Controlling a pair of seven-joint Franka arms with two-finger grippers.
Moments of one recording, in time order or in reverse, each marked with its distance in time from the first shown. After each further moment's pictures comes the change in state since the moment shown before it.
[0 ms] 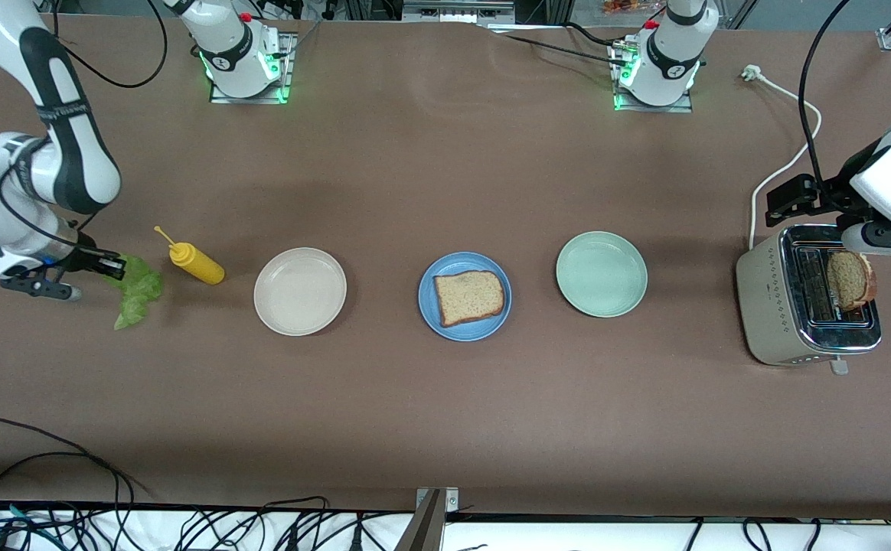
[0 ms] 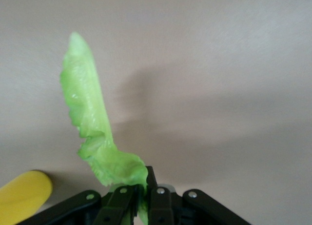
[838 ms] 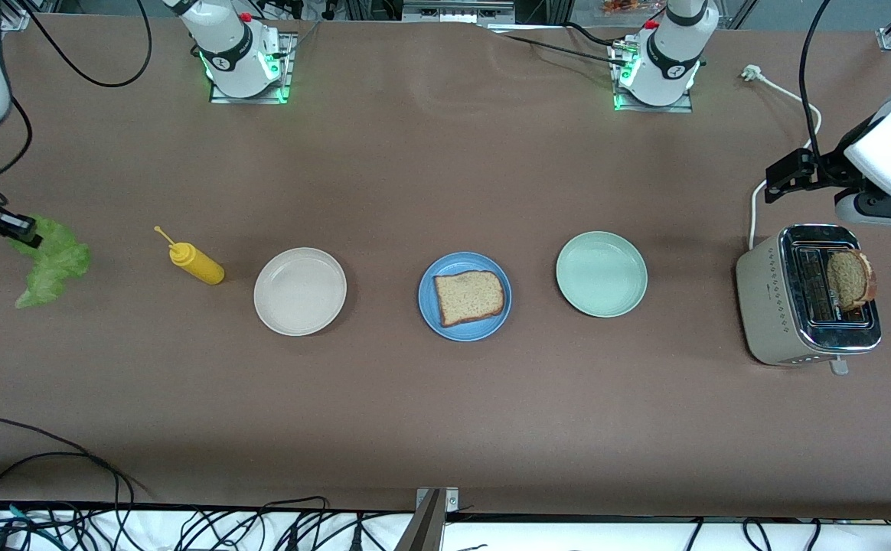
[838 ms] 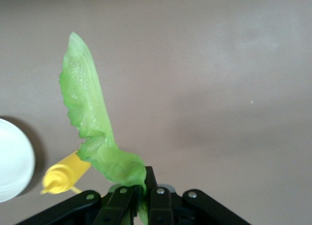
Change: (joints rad) left arm 0.004 -0.121 0.009 -0.167 0.000 0.033 0.043; right arm -0.007 -0.275 0.005 0.184 -0.001 -0.410 0.036
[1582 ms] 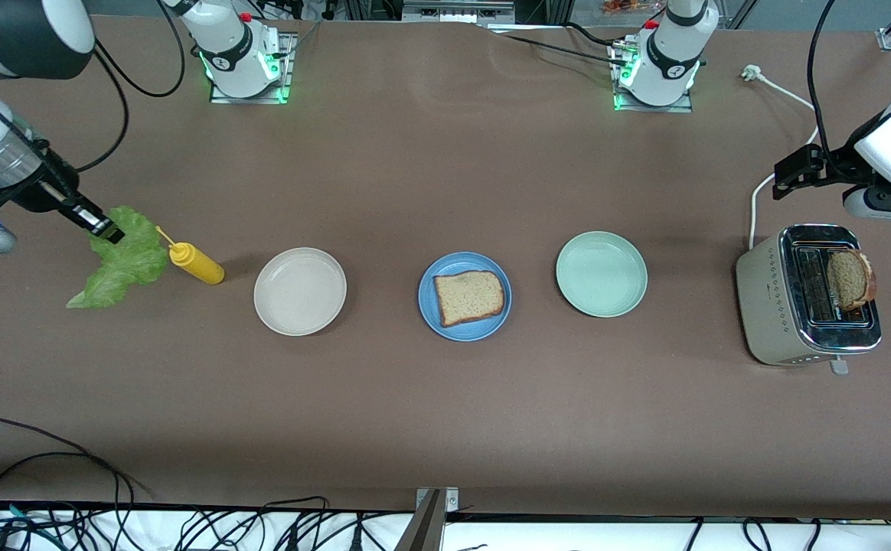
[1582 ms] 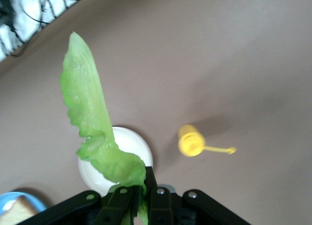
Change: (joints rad) left arm 0.004 -0.016 0.014 -0.020 0.000 0.008 0.026; right arm 0.005 -0.054 0.323 0.107 0.040 -0.111 0.695
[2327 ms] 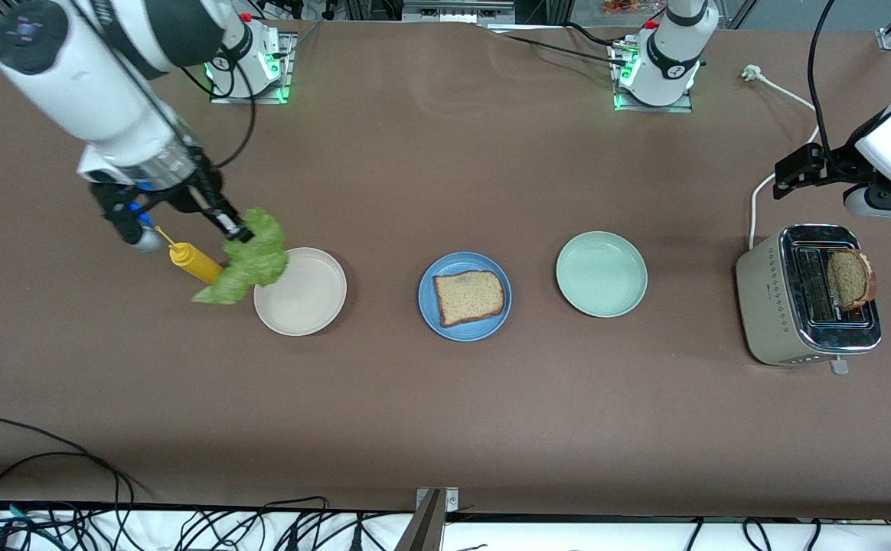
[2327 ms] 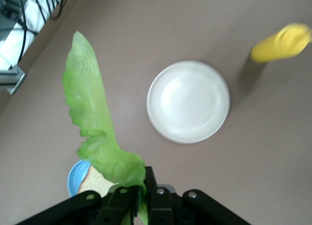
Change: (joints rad) left arm 0.000 -0.002 0.000 -0.001 0.000 0.000 0.001; right arm 0.094 0.112 0.220 0.073 0.015 0.057 0.513
